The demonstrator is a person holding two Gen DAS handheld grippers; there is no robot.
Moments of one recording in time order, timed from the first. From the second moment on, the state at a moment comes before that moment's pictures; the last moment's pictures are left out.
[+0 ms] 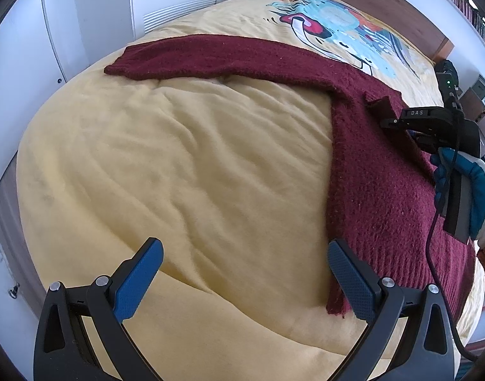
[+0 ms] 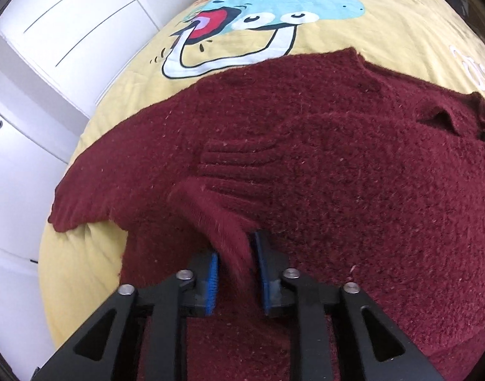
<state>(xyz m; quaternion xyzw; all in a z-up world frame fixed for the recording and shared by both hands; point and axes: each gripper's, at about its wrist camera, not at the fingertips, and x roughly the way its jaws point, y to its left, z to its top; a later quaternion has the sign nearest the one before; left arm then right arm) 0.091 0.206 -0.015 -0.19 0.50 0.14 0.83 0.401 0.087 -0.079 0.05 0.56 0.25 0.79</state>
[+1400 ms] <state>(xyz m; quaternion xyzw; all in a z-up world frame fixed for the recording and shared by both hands) 0.113 0.157 0.001 -0.13 0.50 0.11 0.85 0.356 -0.056 -0.060 -0.05 0.46 0.15 0.87</state>
